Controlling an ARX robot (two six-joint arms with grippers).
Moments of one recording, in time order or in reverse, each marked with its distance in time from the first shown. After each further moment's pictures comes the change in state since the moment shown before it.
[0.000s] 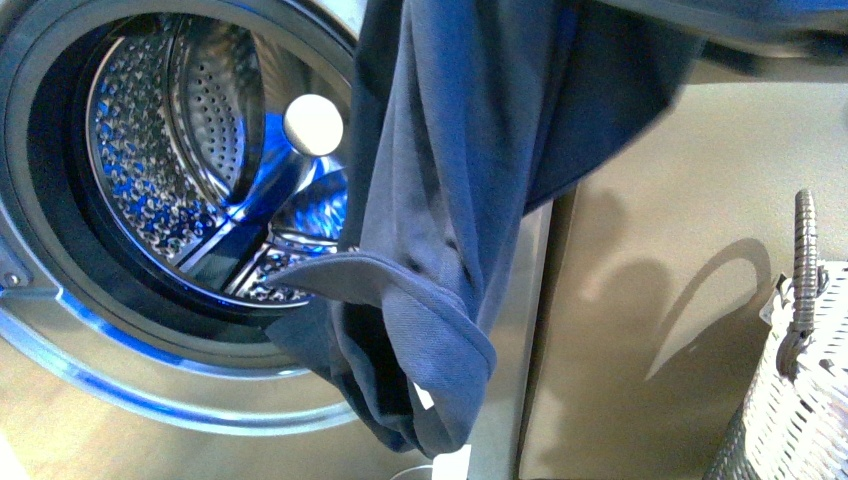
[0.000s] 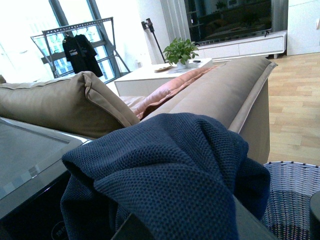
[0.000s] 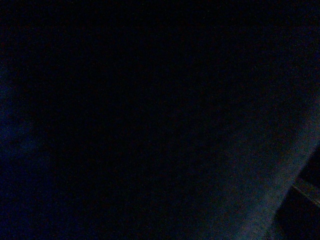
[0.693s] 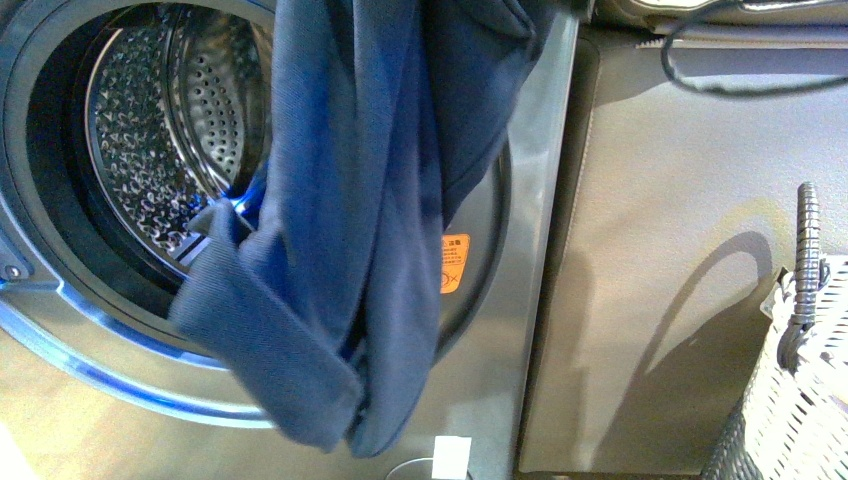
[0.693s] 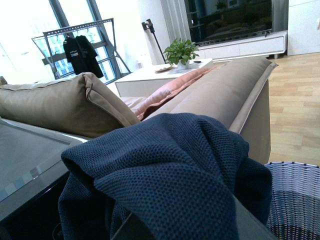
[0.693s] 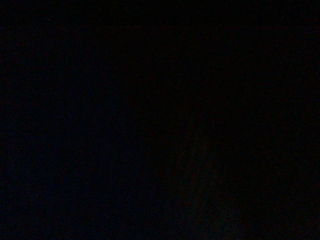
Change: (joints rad) left arm 0.000 0.000 0.000 0.000 0.000 0.003; right arm 0.128 0.063 0.015 0.353 0.029 0.267
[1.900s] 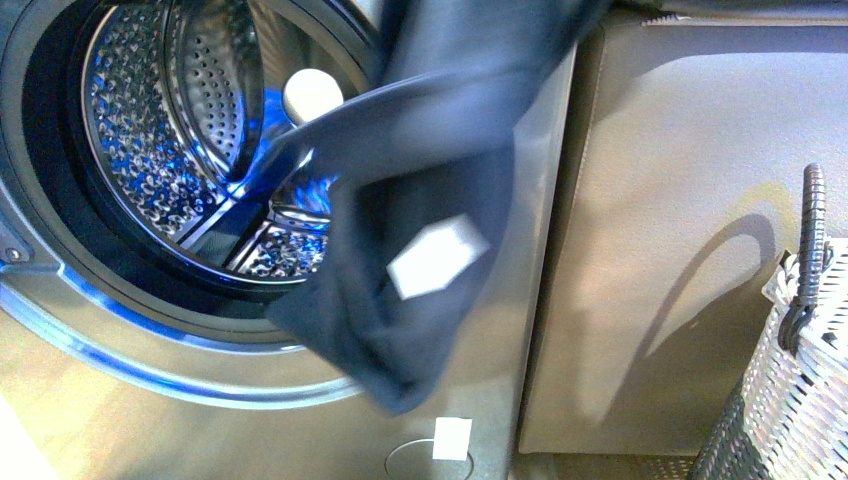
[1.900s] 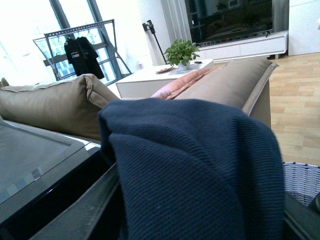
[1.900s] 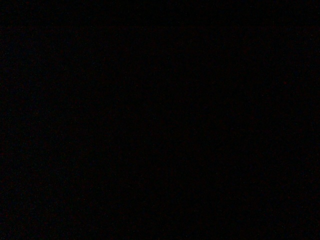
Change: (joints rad) left arm 0.000 0.000 0.000 0.000 -0.006 0.003; right arm -0.088 0.076 0.139 0.082 0.713 0.077
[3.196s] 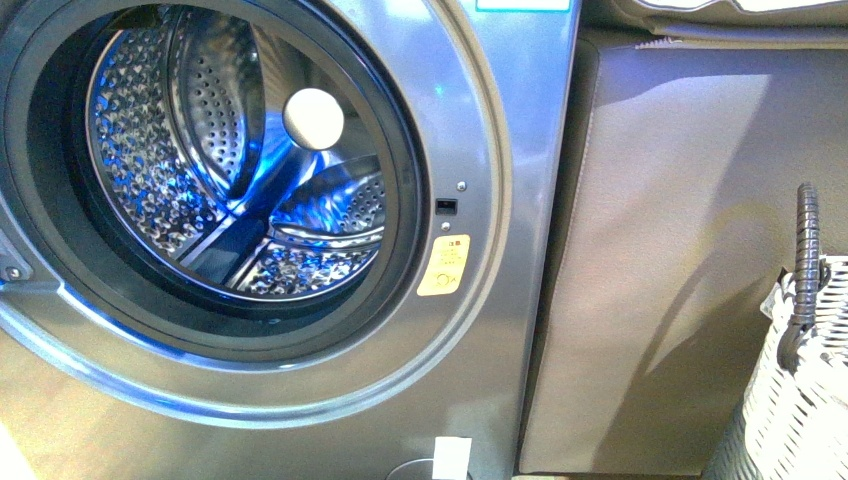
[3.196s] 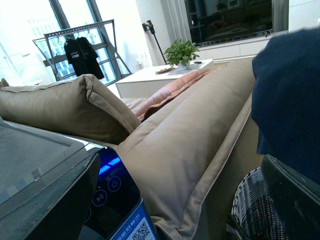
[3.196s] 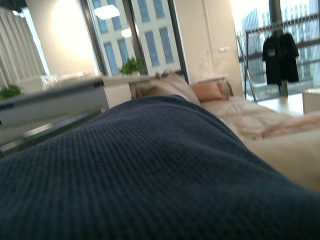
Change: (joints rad) left arm 0.000 0.000 0.000 0.000 0.003 0.000; right arm -0.886 -0.413 0.127 -0.544 -0.475 0.043
